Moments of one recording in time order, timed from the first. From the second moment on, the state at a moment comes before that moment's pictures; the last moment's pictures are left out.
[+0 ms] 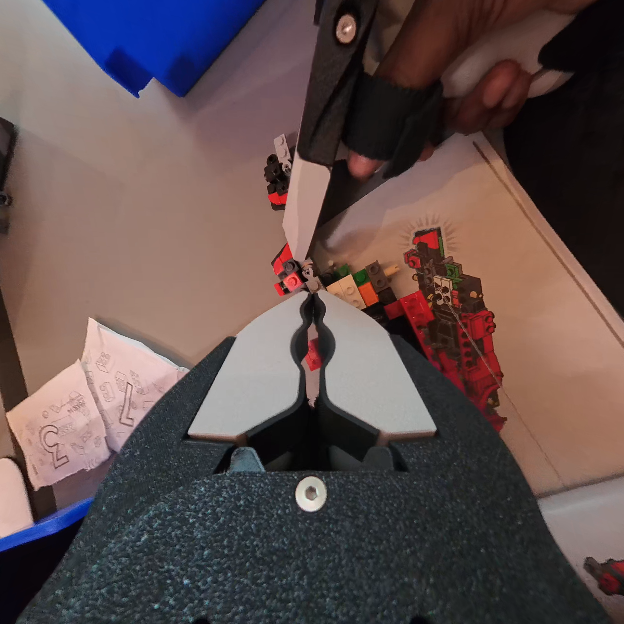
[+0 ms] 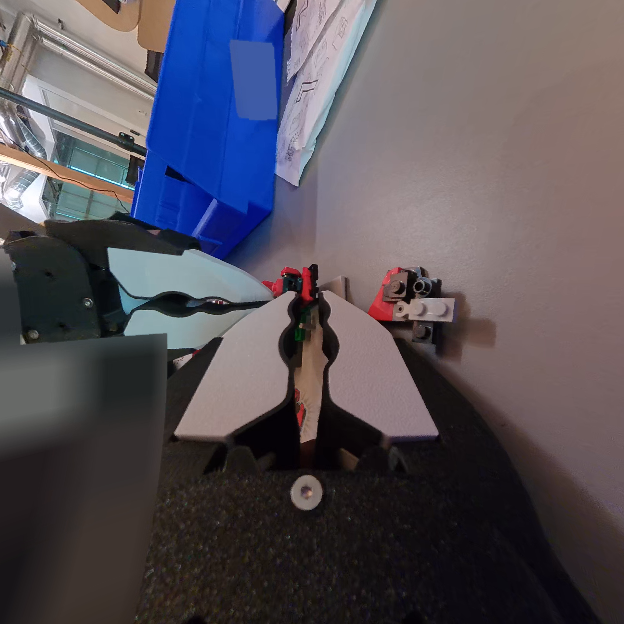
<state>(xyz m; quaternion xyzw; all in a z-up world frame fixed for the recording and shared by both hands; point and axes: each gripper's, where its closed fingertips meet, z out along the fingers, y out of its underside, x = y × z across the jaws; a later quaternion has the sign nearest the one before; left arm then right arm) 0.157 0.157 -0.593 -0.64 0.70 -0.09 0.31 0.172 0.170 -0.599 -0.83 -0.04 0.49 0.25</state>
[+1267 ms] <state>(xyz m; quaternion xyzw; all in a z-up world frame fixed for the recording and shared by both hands) 0.158 0.154 -0.595 -0.64 0.67 -0.15 0.34 0.165 0.178 -0.572 -0.68 -0.55 0.30 0.37</state>
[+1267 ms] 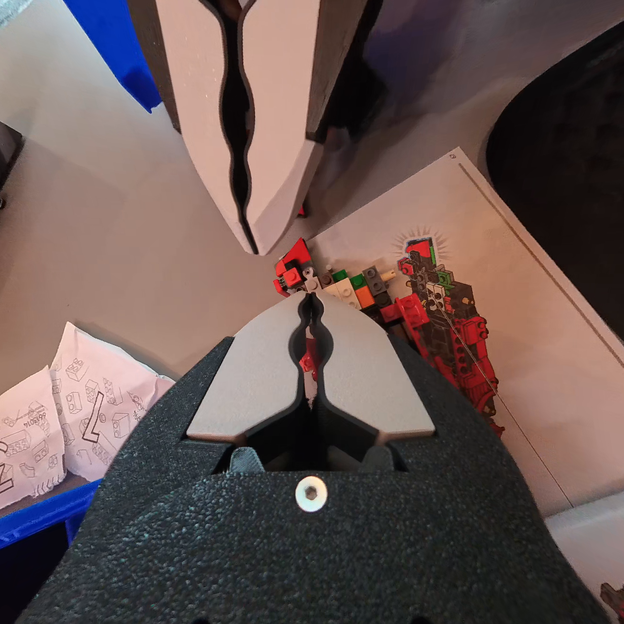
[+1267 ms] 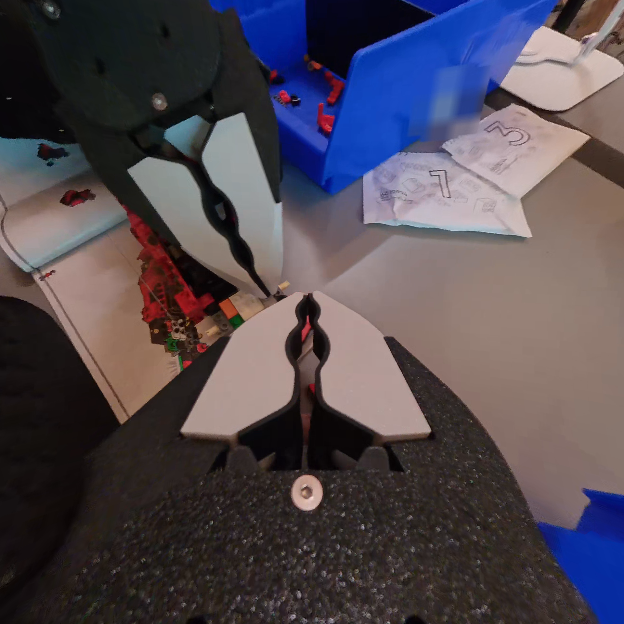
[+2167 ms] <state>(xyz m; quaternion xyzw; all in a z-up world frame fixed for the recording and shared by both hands) 0.121 0.162 -0.569 -0.68 0.63 -0.13 0.35 0.151 0.153 -0.596 -0.66 -0.65 0.22 0.31</state>
